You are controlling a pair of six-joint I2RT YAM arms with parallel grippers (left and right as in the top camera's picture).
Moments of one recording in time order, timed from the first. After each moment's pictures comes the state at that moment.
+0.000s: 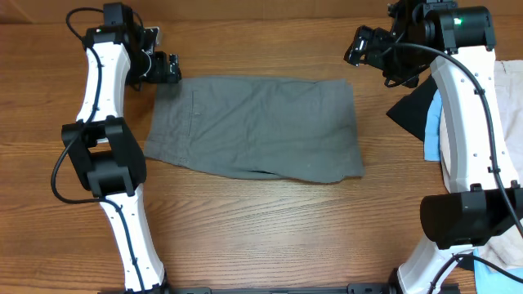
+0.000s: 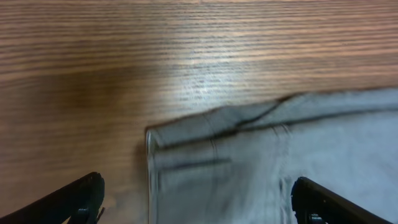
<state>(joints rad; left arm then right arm) 0.13 2.45 2.24 -1.06 0.23 0.10 0.08 1.94 2.15 -1.36 -0.23 0.38</state>
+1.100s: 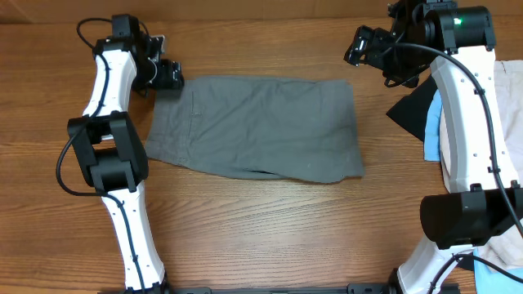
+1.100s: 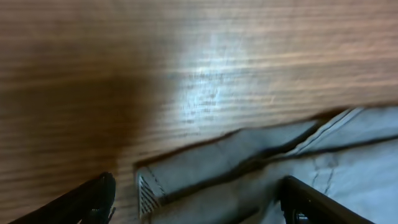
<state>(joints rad) 0.13 2.50 2.17 -0.94 0.25 0.12 0.08 1.94 2.15 -1.36 -0.23 0.38</state>
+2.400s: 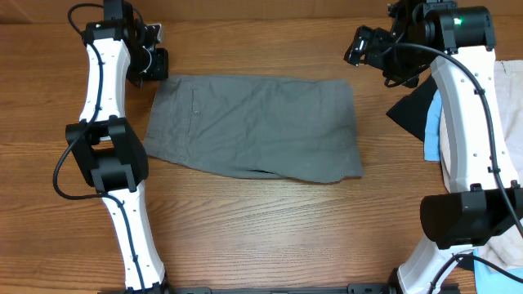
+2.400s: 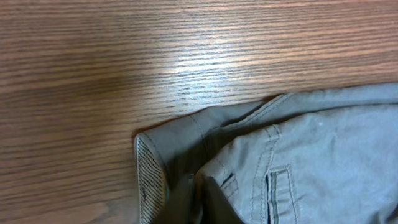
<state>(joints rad) 0.12 2.51 2.37 -1.16 0.27 0.13 0.08 1.94 2.15 -1.36 -0.23 0.38</state>
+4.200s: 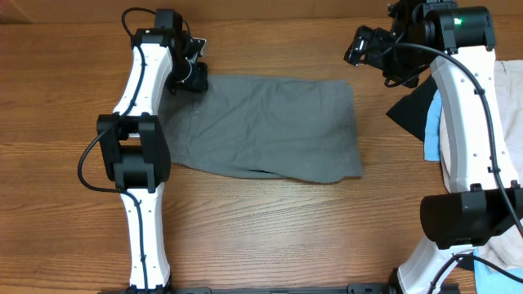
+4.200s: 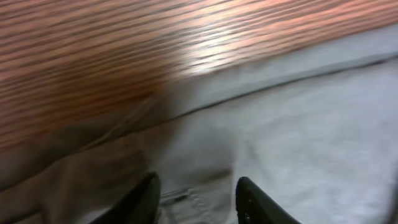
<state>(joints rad) -0.04 2.50 2.25 -1.09 0.18 0.17 0.08 1.94 2.15 -1.36 -0.23 0.38</state>
